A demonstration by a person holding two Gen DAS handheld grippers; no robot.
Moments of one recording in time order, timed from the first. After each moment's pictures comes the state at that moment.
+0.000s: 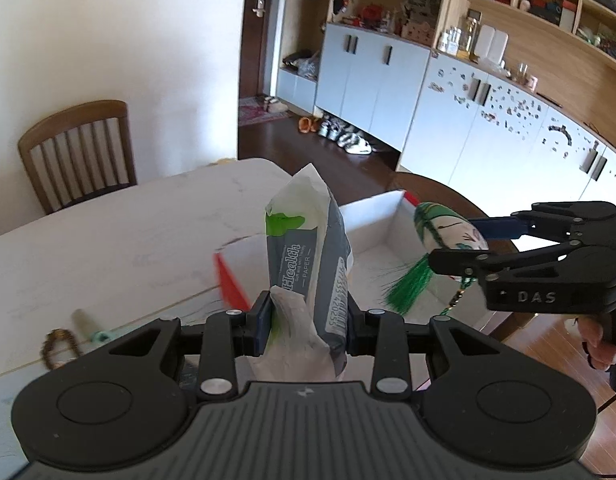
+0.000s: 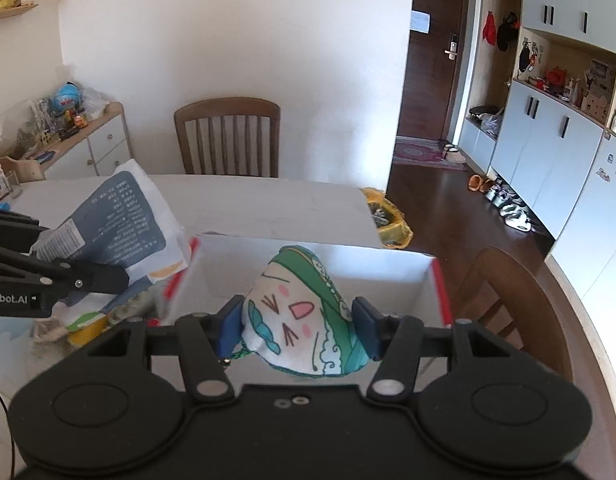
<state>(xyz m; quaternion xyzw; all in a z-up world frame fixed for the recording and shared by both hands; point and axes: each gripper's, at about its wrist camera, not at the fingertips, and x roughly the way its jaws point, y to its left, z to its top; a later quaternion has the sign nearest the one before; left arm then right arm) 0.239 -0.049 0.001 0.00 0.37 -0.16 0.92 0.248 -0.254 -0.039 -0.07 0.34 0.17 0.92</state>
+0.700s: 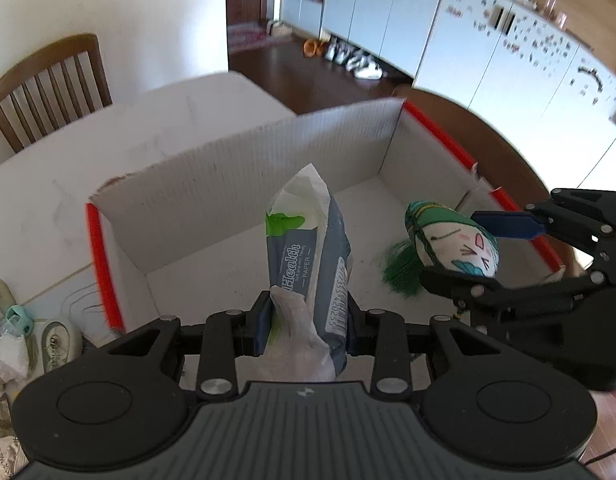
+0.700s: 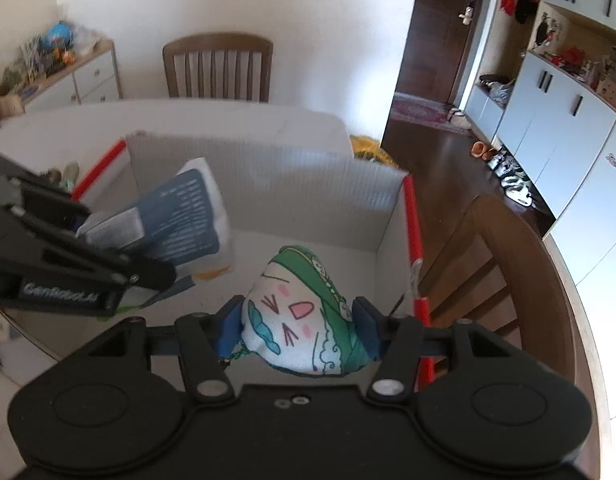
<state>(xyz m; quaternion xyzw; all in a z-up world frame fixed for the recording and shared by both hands) 0.309 -0.128 -0.090 0.02 0.48 -0.13 0.86 0.283 -0.296 -0.115 -0.12 0.40 0.18 0.89</state>
